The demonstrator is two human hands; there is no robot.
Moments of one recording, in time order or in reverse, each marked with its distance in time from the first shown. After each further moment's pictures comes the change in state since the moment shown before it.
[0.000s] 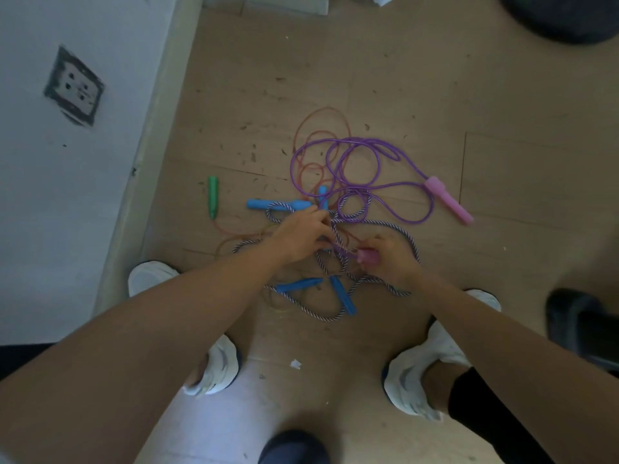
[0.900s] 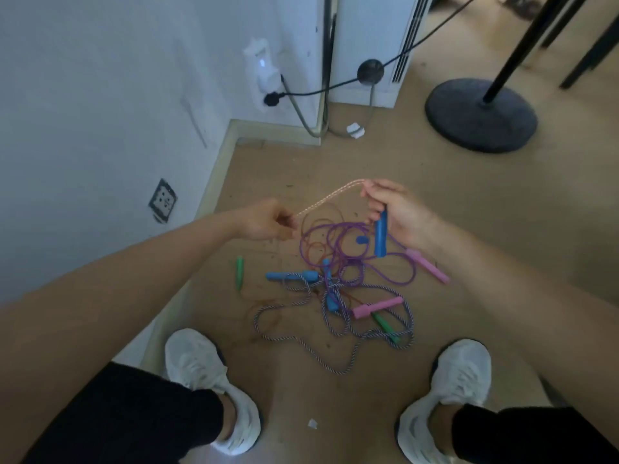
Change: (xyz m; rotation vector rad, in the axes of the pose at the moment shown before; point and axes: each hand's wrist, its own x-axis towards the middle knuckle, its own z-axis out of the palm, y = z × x) left_hand -0.059 0.016 -0.259 -0.413 -0.102 -0.255; right_hand -0.022 -0.177 -0.224 1.250 0.157 -0.049
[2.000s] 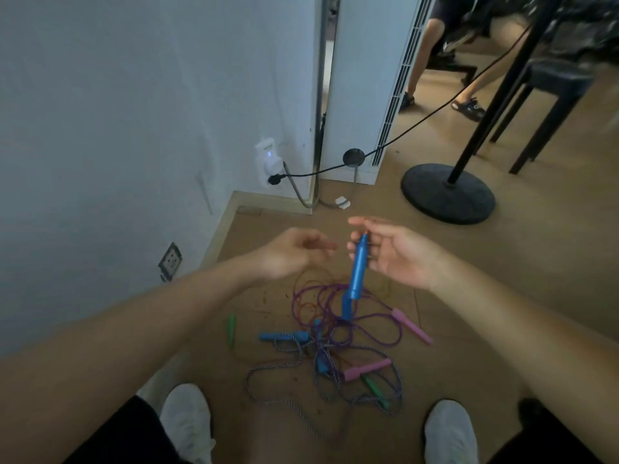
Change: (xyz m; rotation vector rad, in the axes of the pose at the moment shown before) left_hand -0.050 0.107 -0.016 -0.268 0.205 0.153; right_hand -0.063 -0.090 0.023 0.165 -0.103 0.117
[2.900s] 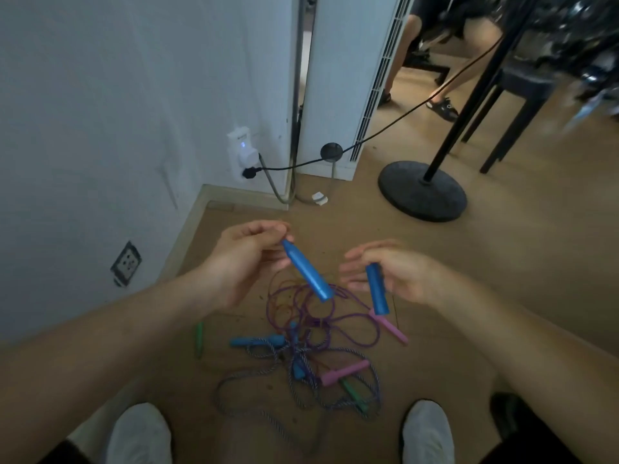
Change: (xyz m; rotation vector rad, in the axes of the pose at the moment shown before) left_hand -0.005 -0.010 0.004 -0.912 0.336 -0.163; right_hand -0.002 0.008 -0.020 -0.334 0.219 0.146
